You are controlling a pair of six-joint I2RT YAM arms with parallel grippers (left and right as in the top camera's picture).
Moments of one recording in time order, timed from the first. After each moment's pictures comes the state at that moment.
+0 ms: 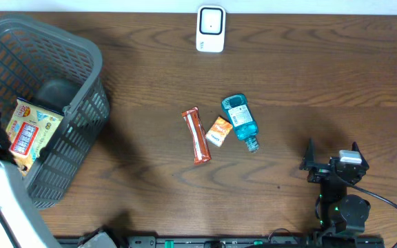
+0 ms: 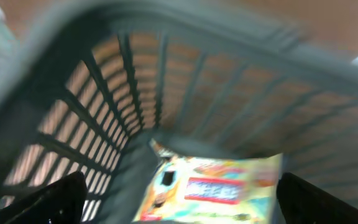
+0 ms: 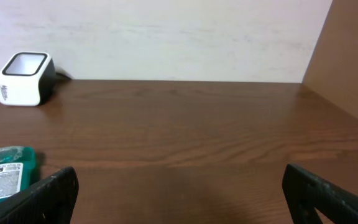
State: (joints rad) left arm 0.65 1.25 1.29 -0.90 -0.45 -0.66; right arm -0.09 0.02 0.01 -0.07 0.05 -0.05
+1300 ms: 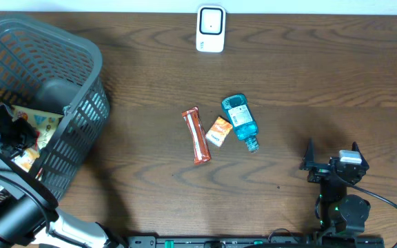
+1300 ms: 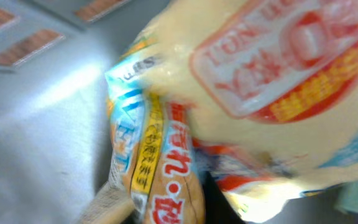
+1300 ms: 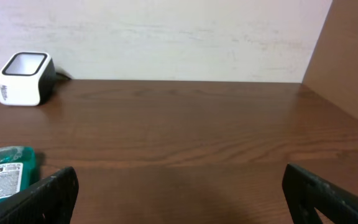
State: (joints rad) left arm 0.76 1.85 1.28 -0.81 0.11 0.09; right arm -0.09 0.02 0.01 -0.07 0.05 -0.05
